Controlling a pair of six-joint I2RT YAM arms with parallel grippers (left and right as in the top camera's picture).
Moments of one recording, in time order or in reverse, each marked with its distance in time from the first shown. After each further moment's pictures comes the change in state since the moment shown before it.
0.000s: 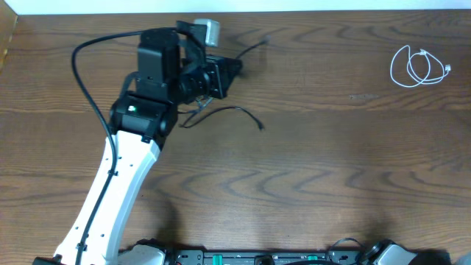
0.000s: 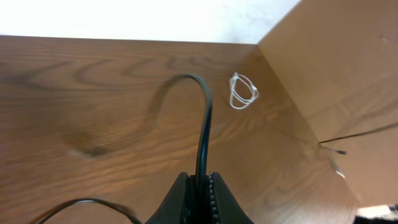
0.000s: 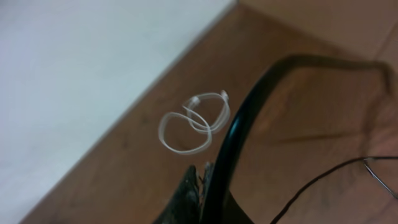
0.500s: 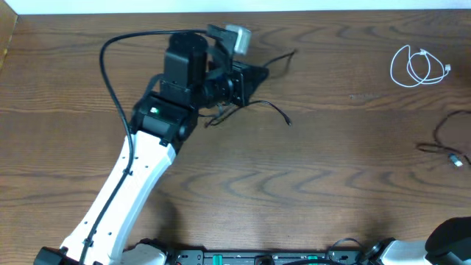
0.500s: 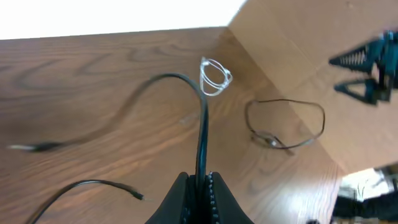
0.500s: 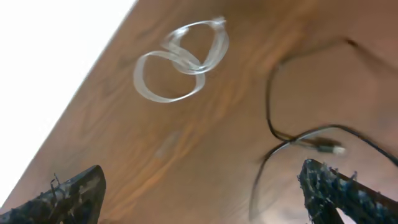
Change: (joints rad) left arm -0.119 0.019 0.000 0.045 0.008 0.024; right arm 0.001 0.191 -0.002 -0.128 -0.102 -0.048
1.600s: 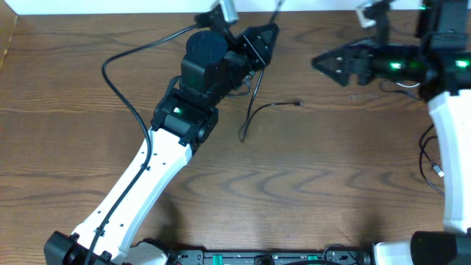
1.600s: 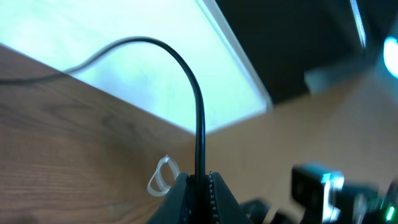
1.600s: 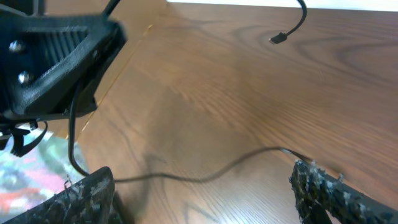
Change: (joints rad) left arm -0.098 0.049 0.000 0.397 -0.409 -0.745; right arm 0.770 -0.002 0.000 0.131 -0.527 -0.294
